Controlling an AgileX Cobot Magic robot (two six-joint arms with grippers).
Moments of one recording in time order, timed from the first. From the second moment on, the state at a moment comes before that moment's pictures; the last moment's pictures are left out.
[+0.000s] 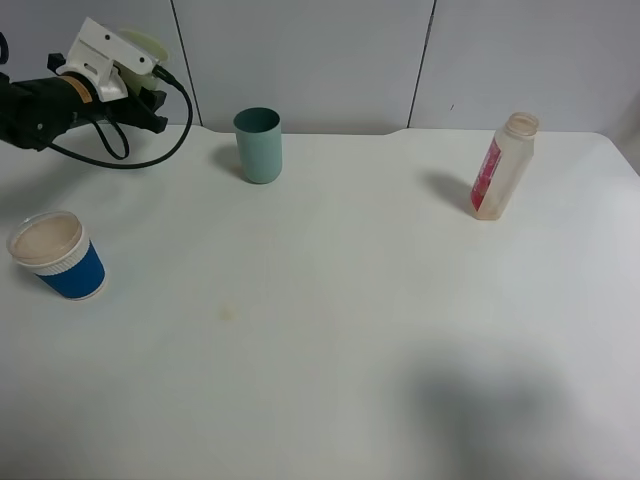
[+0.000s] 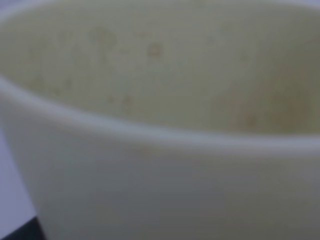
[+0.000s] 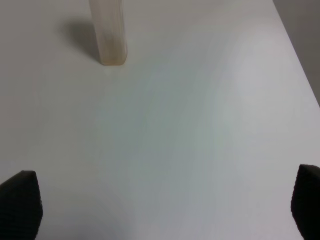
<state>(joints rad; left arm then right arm) -0.01 2.07 -1.19 0.31 -0.51 0.27 -0.04 0.00 -0.49 -0.05 1.07 -0.05</state>
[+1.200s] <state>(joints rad) 0.02 2.06 -0.85 0.38 -1.01 -0.01 -0.04 0.00 -0.49 -0.05 1.07 -0.05</state>
